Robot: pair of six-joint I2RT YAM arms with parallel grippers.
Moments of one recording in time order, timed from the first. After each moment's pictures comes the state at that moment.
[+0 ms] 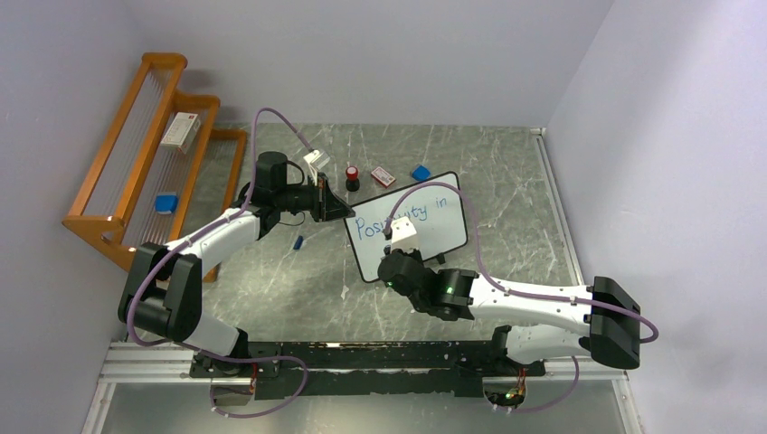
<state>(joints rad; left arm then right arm) -0.34 1.48 0.87 0.17 0.94 -0.25 1.22 1.19 0.73 -0.30 0.71 0.47</state>
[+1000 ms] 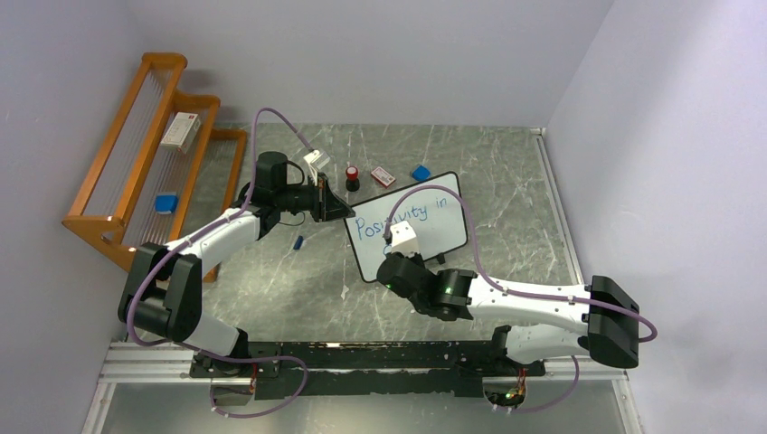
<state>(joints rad) -0.34 1.48 0.87 0.17 0.94 -0.25 1.22 1.20 0.73 -0.38 0.67 0.49</state>
